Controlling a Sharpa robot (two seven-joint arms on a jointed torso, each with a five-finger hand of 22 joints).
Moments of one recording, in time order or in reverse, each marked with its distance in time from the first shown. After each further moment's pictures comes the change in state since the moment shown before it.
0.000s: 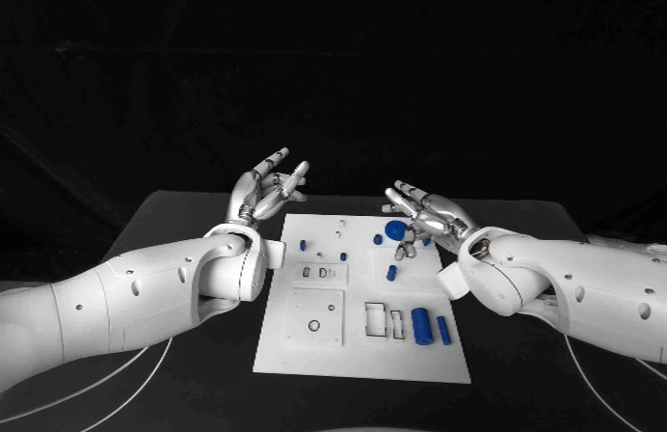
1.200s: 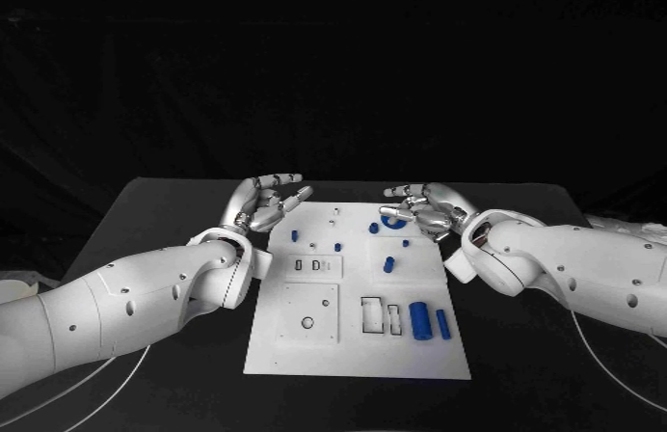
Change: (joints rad) left arm 0.002 0.022 -0.016 -0.075 -0.293 0.044 -0.124; left_hand 0.120 0.009 -0.007 -0.001 0.016 0.387 0.058 0.054 0.052 0.536 -0.050 1.083 1.217 0.568 -0.051 0.684 1.081 -0.157 0.606 -0.074 1.040 1.101; right arm 0.034 -0.013 0.002 -0.080 -0.286 -0.003 -0.063; right_hand 0.274 -0.122 0.103 -0.094 0.039 0.500 0.036 0.128 0.088 0.487 -0.098 0.279 0.140 0.122 -0.058 0.588 0.705 -0.171 0.344 -0.037 0.858 0.932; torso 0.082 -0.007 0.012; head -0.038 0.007
